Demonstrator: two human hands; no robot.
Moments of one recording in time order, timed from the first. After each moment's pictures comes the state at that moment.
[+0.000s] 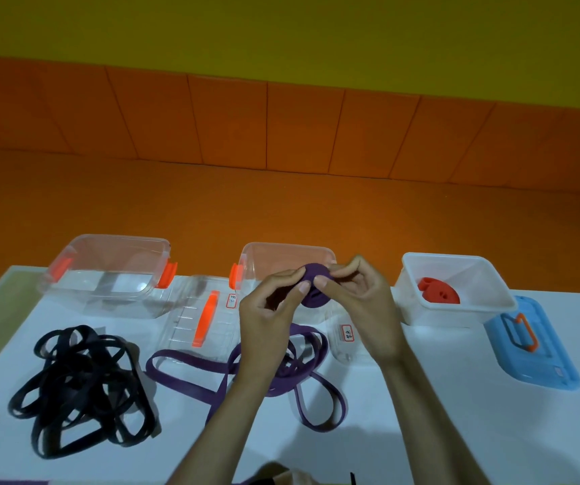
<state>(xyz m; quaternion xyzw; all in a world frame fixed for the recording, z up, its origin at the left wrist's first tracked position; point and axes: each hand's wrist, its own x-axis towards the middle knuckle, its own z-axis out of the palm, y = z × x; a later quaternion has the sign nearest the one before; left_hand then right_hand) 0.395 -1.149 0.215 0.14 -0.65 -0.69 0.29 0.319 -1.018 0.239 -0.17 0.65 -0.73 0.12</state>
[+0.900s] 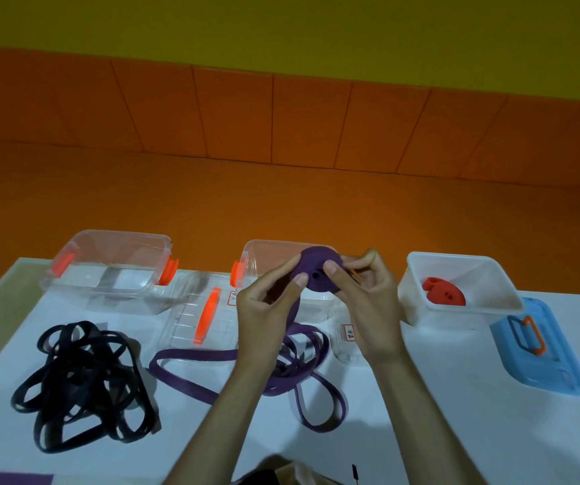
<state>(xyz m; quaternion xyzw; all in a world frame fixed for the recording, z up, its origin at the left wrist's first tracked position) 0.383 -1.150 0.227 0.17 -0.59 -0.75 0.26 0.308 -1.027 0.234 -0.13 0.60 -0.79 0.07</state>
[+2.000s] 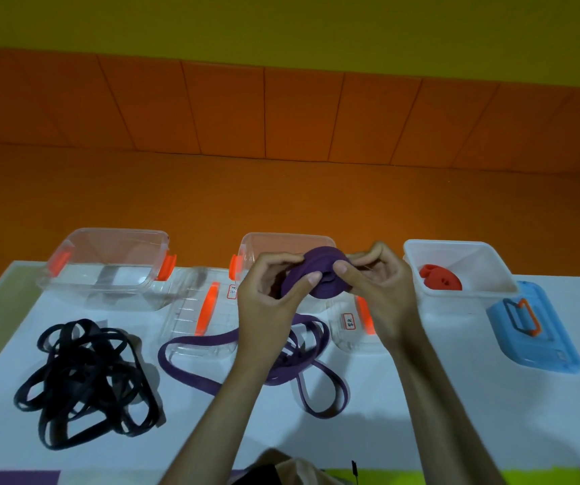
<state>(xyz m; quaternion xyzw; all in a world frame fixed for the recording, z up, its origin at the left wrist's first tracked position) 0.396 -1.149 0.232 0.11 -0.64 -0.70 0.29 0.310 -1.002 0.236 -0.15 0.63 -0.76 0.07</state>
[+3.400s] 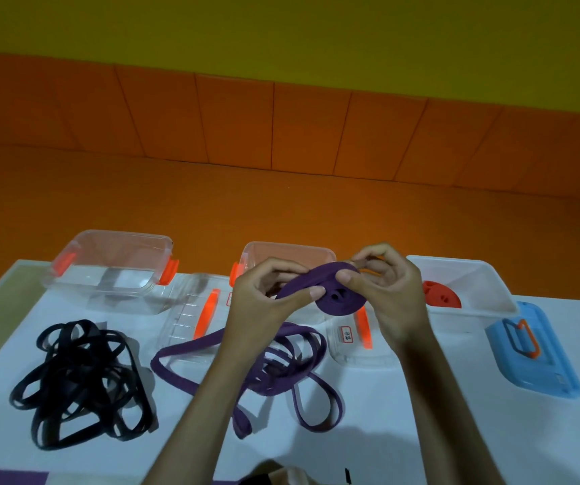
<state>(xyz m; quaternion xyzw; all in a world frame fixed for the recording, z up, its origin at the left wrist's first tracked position) 0.397 -1.164 0.246 0.10 -0.67 -0.71 0.22 0.306 -0.994 0.263 -0.20 0.66 -0.72 0.07</state>
